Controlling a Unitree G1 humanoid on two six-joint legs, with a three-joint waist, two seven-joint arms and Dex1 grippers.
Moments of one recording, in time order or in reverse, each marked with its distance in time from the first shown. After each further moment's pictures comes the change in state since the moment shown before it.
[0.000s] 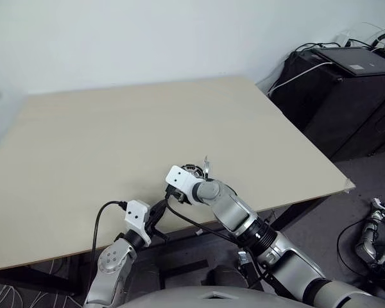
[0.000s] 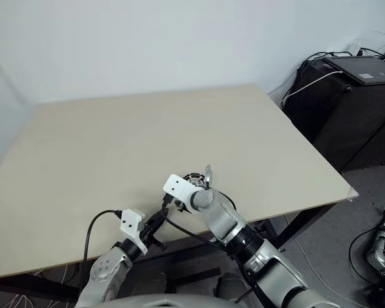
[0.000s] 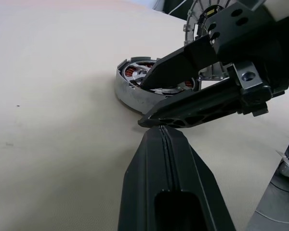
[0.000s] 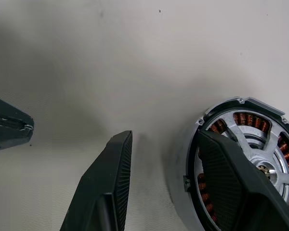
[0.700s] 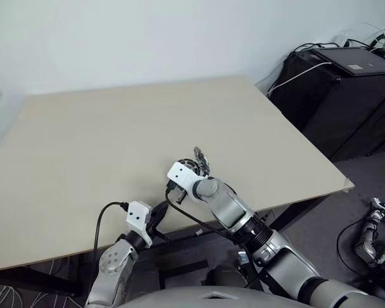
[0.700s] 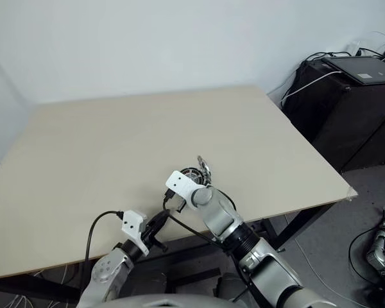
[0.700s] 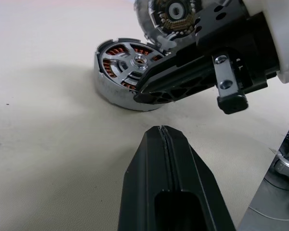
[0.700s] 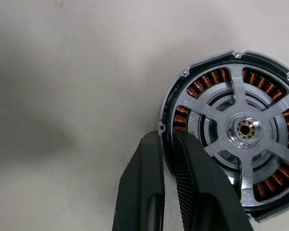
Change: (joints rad) left arm 0.002 -0.004 -0.009 0.008 0.003 -0.003 -0.004; right arm -0.011 0.033 -0.039 0.056 -0.024 0.021 -0.060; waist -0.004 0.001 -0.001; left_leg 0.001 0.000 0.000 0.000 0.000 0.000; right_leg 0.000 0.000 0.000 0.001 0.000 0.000
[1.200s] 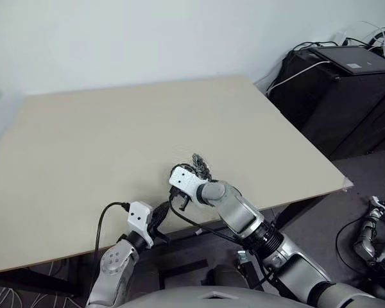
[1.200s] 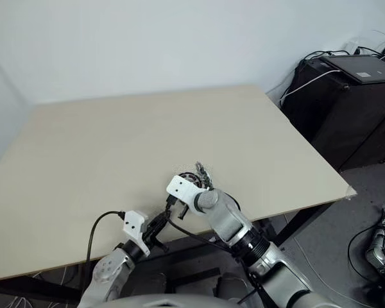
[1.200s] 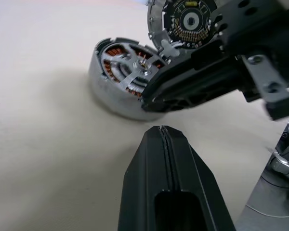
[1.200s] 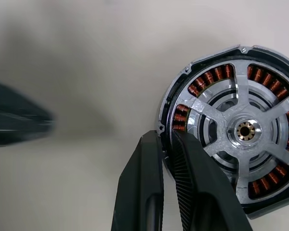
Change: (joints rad) left arm 0.000 -0.001 -0.010 0.000 0.001 0.001 0.001; right arm 0.049 -0.079 0.030 -0.151 0.039 0.006 0.156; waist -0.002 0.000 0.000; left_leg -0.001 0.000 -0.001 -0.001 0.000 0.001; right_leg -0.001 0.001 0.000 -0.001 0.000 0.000
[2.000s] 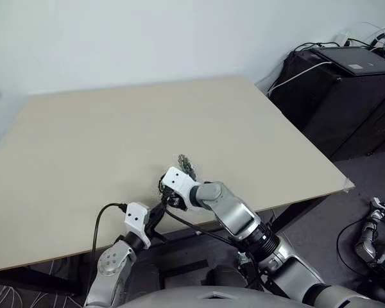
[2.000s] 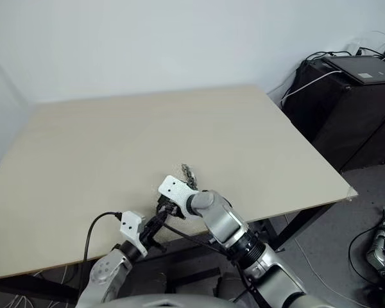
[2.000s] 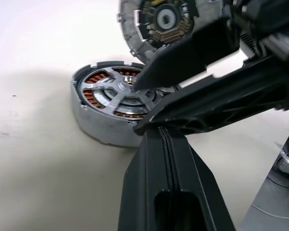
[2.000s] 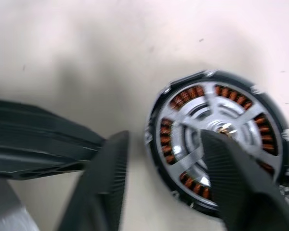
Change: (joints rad) left arm 0.008 0.006 0.018 0.001 -0.002 -0.006 0.004; right arm 0.019 0.080 -0.059 -0.025 0.081 0.032 -0.002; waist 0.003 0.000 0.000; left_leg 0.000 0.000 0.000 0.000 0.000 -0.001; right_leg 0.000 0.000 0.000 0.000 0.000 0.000
